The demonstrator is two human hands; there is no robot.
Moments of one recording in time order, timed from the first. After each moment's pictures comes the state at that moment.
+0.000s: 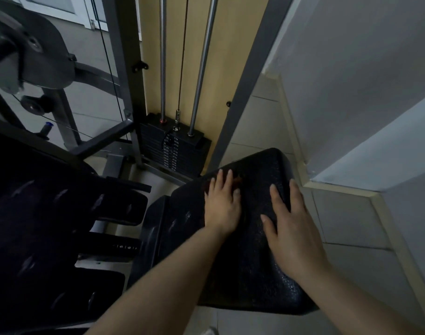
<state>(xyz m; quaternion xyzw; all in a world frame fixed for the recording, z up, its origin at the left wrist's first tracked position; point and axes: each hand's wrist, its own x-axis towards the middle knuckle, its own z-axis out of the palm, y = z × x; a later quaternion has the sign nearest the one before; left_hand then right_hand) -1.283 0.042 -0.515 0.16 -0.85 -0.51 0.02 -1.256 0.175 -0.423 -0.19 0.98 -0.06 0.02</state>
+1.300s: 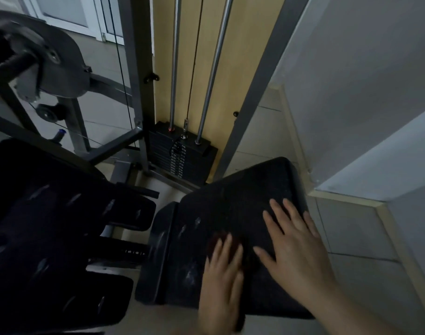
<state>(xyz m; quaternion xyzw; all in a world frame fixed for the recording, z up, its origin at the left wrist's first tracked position) -1.140 0.066 -0.558 0.04 -0.85 -0.51 0.14 -1.237 0.173 -0.428 -0.29 0.95 0.11 -0.02</state>
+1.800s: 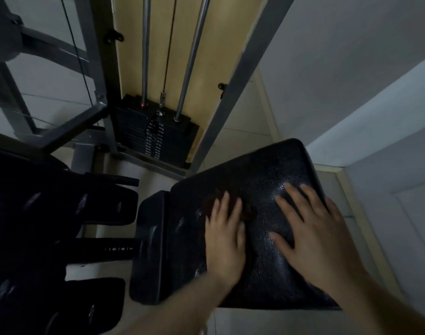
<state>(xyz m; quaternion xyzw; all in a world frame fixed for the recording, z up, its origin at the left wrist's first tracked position) -1.208 0.031 -0.573 0.06 -0.84 -0.54 0.11 -1.240 0.153 -0.425 -0.22 0.95 0.22 0.02</state>
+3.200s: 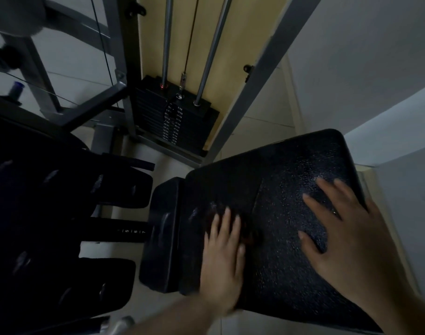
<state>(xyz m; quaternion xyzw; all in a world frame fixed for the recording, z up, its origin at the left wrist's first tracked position) -1.162 0.020 -0.602 0.09 -0.84 -0.54 0.07 -1.249 0.156 -0.431 -0.25 0.96 0.12 -0.02</state>
